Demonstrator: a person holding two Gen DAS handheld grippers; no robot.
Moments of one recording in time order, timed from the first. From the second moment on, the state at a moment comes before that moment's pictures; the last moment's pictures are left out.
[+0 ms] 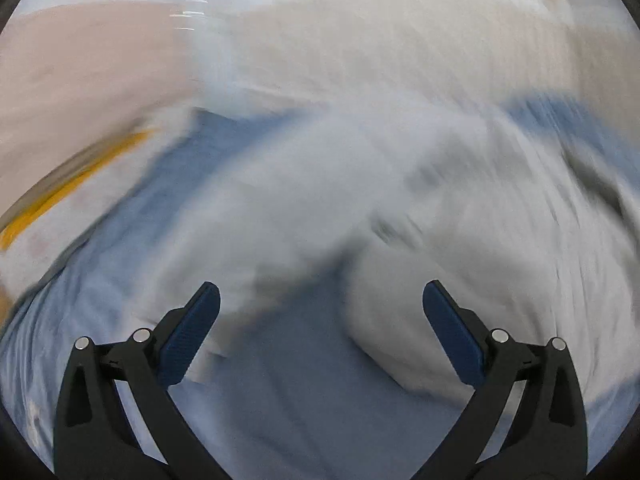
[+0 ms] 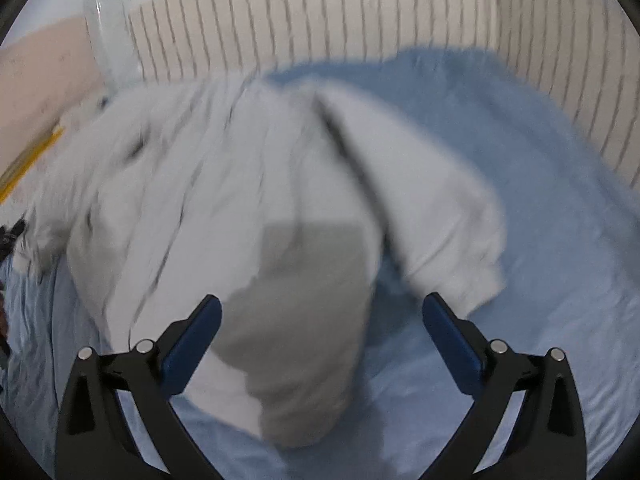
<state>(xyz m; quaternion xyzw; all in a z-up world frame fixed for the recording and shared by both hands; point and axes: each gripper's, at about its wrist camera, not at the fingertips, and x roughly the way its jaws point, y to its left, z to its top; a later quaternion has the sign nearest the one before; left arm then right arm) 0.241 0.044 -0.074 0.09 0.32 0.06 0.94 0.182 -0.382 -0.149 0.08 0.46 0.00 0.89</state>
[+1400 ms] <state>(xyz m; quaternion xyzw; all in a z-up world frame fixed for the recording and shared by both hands) -0.014 0.101 0.154 0.00 0.24 -0.10 0.97 0.085 -0.422 0.039 0.03 0.24 0.08 0.97</state>
